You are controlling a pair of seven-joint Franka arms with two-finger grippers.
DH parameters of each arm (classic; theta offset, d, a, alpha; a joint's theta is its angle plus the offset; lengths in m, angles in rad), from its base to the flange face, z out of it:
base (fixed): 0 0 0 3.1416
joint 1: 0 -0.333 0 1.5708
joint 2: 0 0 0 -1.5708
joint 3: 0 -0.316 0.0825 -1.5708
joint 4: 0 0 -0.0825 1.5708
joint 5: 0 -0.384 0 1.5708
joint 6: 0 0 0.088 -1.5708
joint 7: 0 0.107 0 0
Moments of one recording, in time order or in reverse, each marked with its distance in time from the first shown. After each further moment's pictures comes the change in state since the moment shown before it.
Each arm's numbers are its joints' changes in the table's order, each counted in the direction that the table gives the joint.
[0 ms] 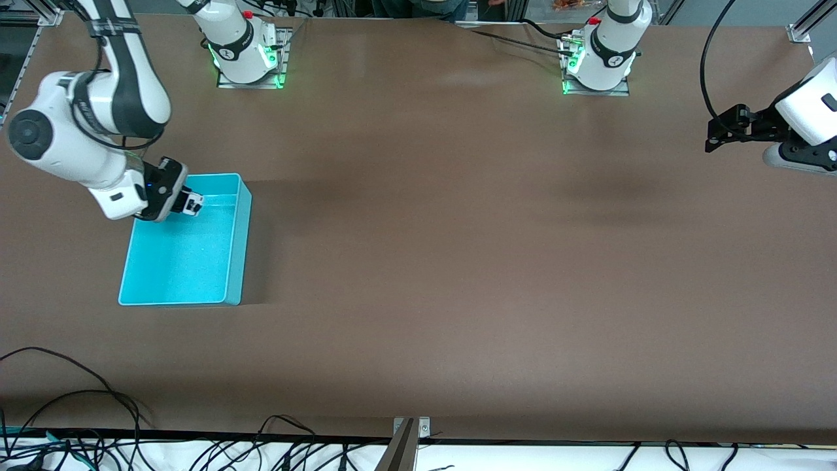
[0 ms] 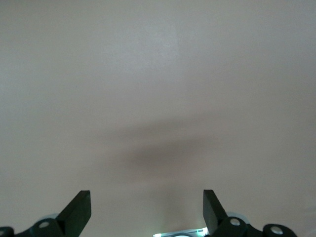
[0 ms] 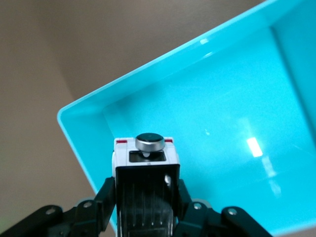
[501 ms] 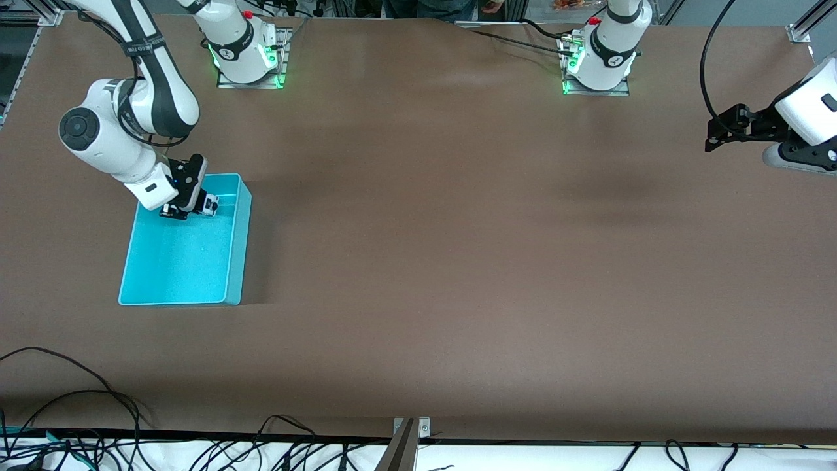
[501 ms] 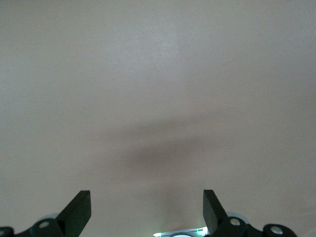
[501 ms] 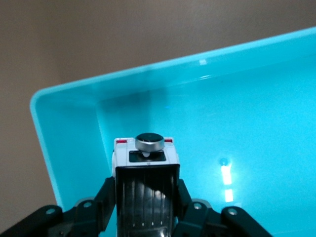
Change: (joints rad) left arm 0.000 0.000 0.000 0.000 0.000 0.003 0.000; right arm 0.010 0.039 0.021 -0.194 0.002 -0.302 -0.192
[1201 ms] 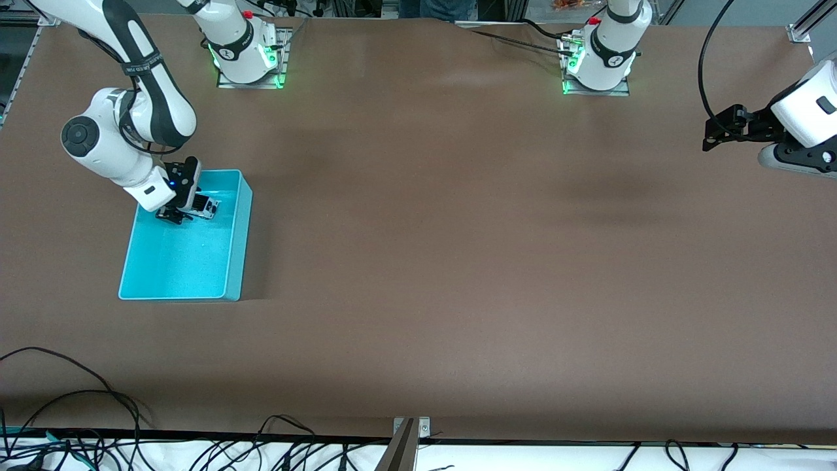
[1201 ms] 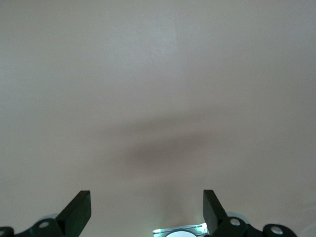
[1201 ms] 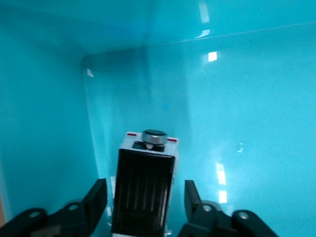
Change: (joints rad) left arm 0.000 0.006 0.002 0.000 0.000 0.014 0.000; right arm 0.004 0.063 0.052 -0.003 0.001 -0.068 -0.109
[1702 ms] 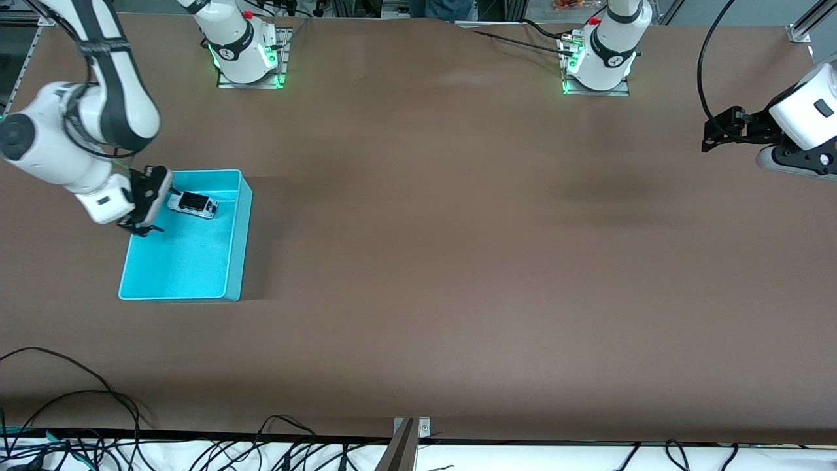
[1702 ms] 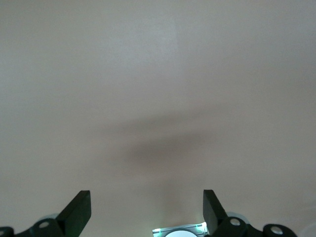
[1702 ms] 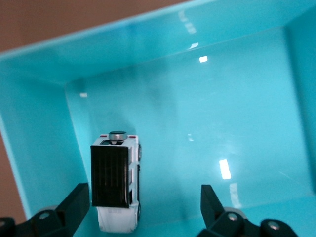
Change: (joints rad) left arm 0.000 0.004 0.000 0.000 0.000 0.001 0.000; right arm 0.000 -0.063 0.001 0.282 -0.069 0.352 0.197
